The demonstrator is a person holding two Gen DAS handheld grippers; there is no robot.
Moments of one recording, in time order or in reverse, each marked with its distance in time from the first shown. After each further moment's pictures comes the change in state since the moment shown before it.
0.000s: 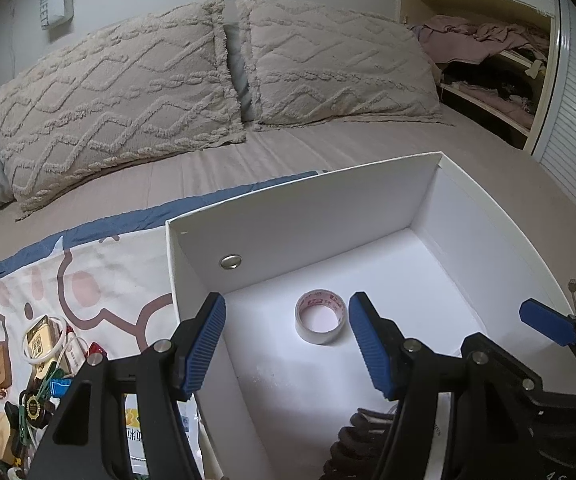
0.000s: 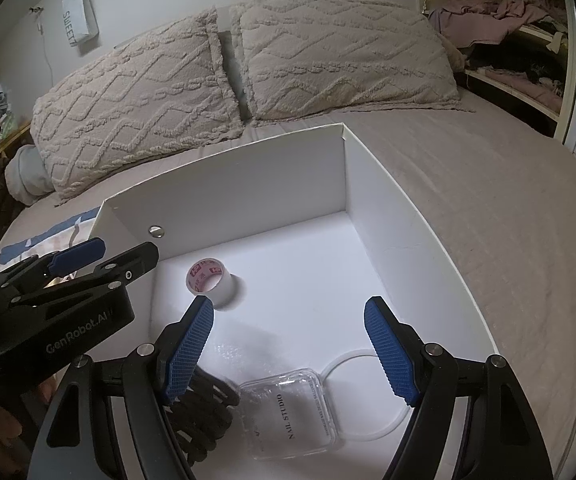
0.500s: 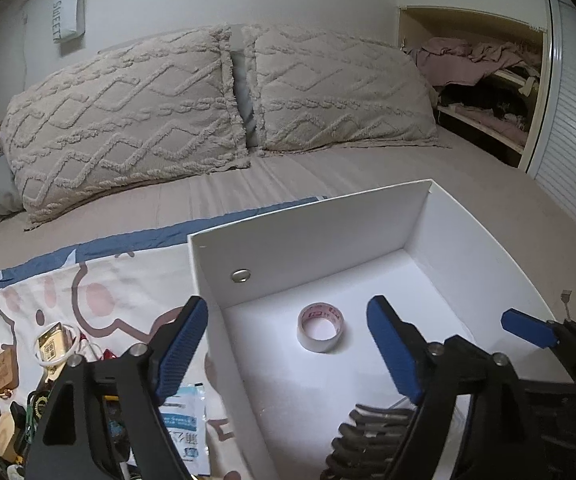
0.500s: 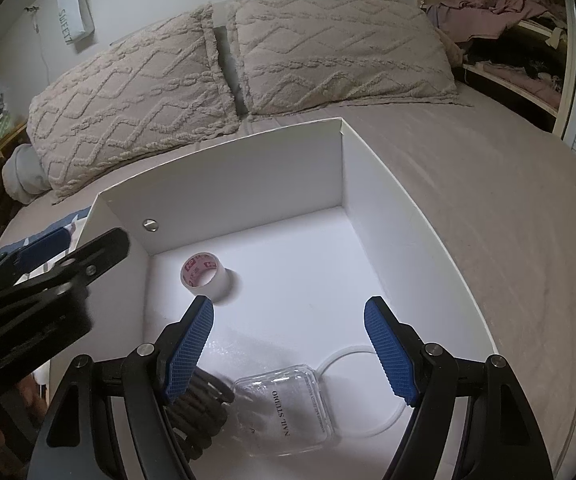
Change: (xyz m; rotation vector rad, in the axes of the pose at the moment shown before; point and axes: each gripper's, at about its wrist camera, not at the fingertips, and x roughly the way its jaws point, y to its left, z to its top) left arm -0.031 0.011 -0.001 -0.017 -0.095 0.000; right arm 0.001 -0.005 0.000 0.008 0.017 -0.006
